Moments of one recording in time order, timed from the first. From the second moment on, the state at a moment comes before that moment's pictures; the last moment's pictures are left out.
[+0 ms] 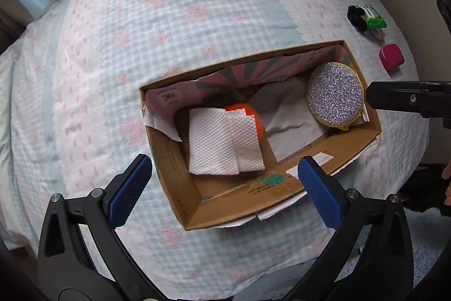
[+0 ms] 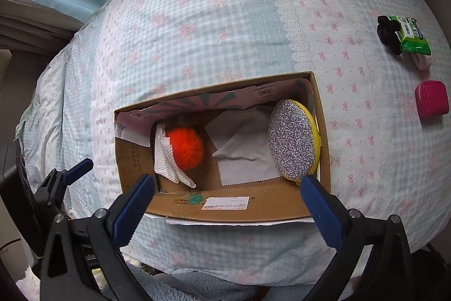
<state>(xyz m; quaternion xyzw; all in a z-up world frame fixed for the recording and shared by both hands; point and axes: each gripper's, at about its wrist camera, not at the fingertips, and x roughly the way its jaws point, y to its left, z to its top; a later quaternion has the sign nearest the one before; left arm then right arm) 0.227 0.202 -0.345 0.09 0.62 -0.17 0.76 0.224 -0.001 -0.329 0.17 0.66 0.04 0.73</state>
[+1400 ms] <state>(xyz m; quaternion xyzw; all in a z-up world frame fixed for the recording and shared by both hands) 0.254 -0.089 -0.150 0.12 0.45 -0.31 0.83 0.072 -0.304 -0.184 0.31 0.47 -0.19 0.81</state>
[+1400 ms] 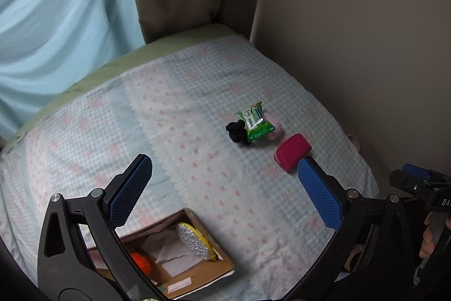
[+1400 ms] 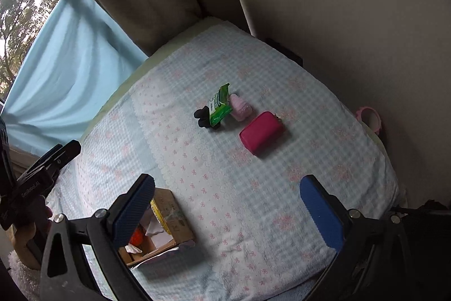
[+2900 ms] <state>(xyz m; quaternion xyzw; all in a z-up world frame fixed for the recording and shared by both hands) 0.450 -0.369 -0.506 0.15 0.78 -0.34 0.51 0.185 -0.407 -0.485 0.56 0.45 -0.38 0.58</state>
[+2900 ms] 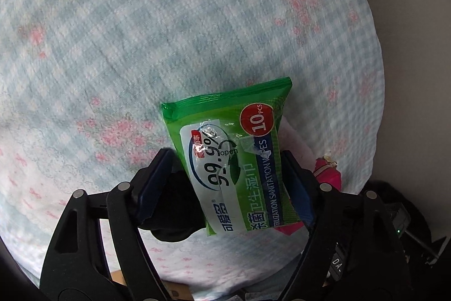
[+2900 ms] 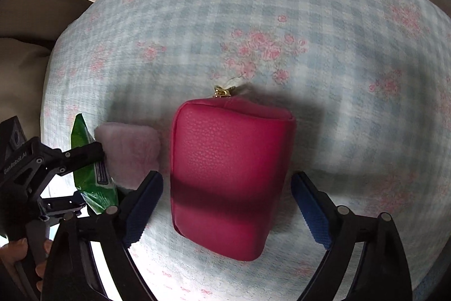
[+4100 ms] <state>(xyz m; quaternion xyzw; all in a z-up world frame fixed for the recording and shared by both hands) 0.425 -0.303 -0.346 0.06 0.71 -0.37 0.59 0.170 -0.405 -0.326 0.47 0.44 -0.28 0.72</state>
